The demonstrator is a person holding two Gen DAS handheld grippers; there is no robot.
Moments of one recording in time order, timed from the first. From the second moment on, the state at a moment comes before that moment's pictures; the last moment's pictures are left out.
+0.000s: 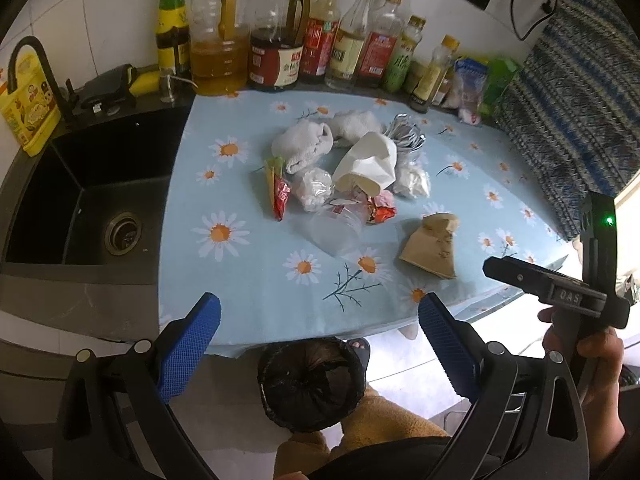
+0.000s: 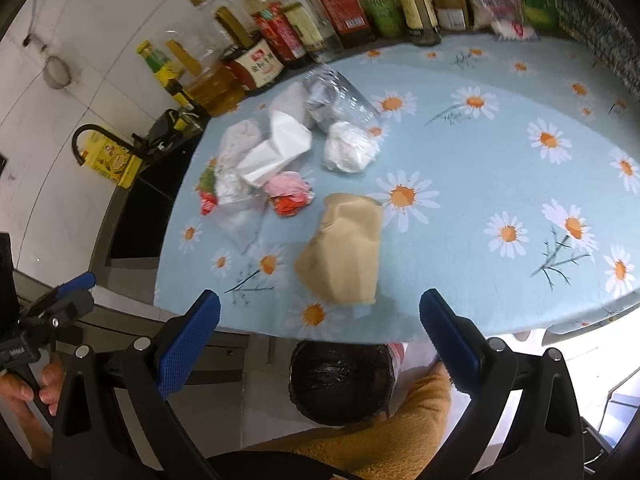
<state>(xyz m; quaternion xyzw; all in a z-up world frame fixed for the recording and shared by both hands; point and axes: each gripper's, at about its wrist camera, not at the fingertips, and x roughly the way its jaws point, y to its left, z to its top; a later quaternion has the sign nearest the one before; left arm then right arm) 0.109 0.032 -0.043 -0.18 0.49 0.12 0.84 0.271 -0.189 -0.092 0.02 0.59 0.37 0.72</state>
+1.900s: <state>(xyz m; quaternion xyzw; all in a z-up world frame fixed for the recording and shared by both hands) 0.213 0.038 -0.127 -0.18 0.53 0.06 0.83 0.293 -0.223 -0.054 0.06 0.55 0.36 0.75</state>
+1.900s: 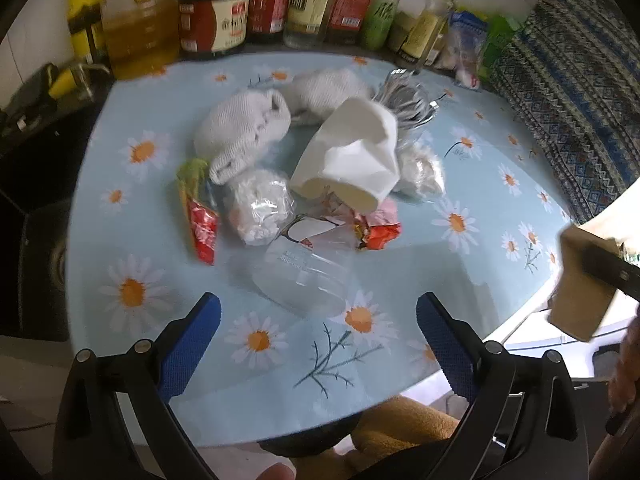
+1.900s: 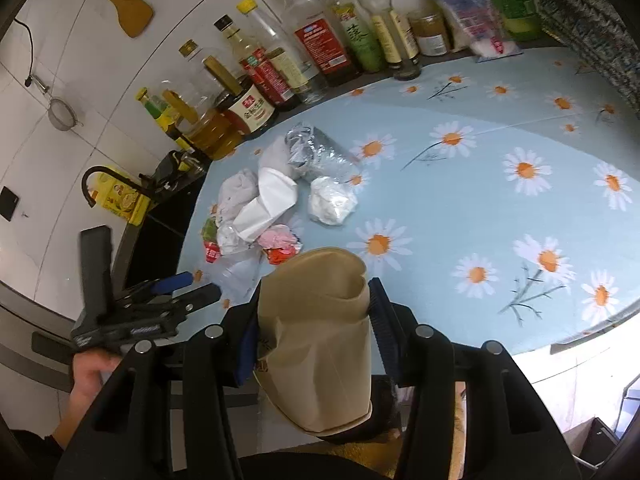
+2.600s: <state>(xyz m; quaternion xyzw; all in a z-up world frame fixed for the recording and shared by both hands) 0.224 0.046 -0.146 -0.20 0.51 0.06 0.83 0.290 -0.228 -0.053 0.03 0.55 0.36 0.75</state>
